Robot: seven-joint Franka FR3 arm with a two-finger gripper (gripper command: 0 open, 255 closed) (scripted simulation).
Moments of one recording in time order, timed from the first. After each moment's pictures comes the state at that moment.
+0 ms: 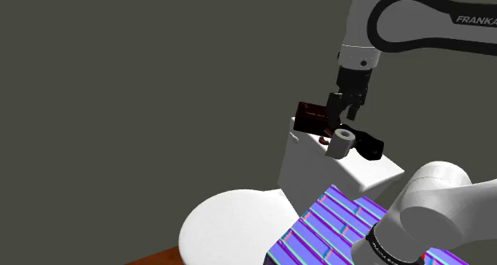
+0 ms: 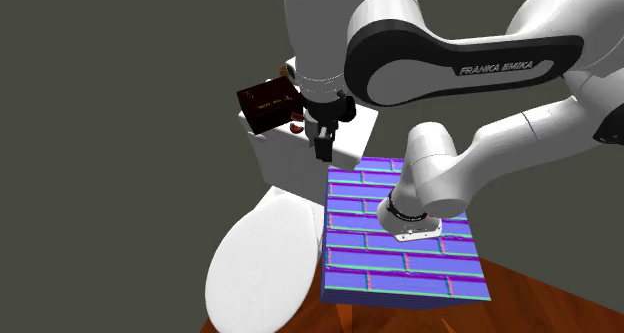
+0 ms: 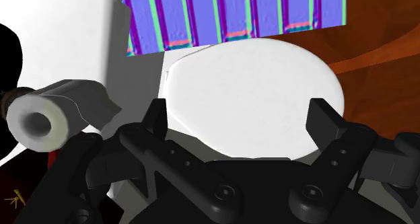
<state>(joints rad) 0.00 -0.83 -0.01 -2.44 0.00 1.48 0.14</state>
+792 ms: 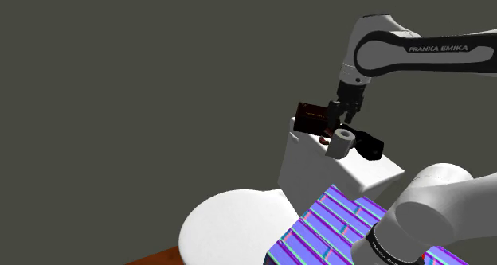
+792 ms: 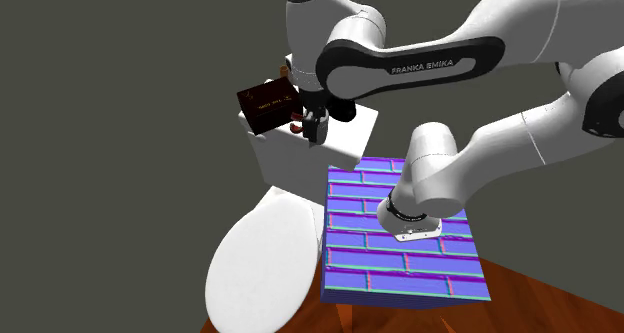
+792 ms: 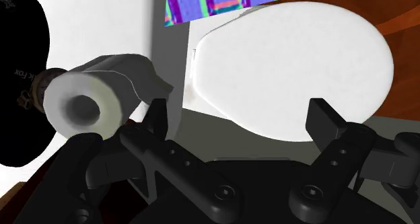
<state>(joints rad) -0.10 -0.74 -0.18 -2.56 -0.14 1.76 0.02</state>
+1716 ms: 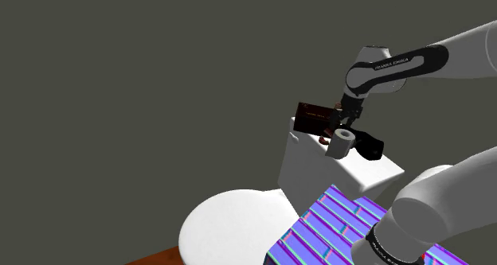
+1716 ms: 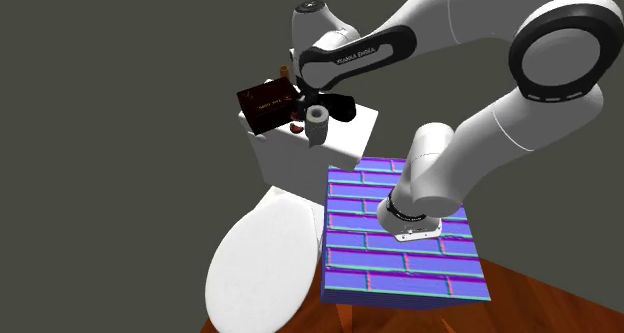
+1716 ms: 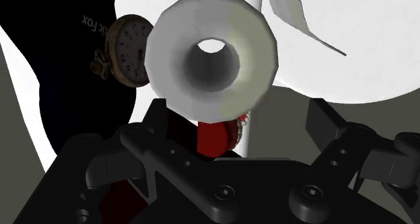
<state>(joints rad) -0.19 -0.39 -0.46 -2.53 -0.21 2.20 -0.17</state>
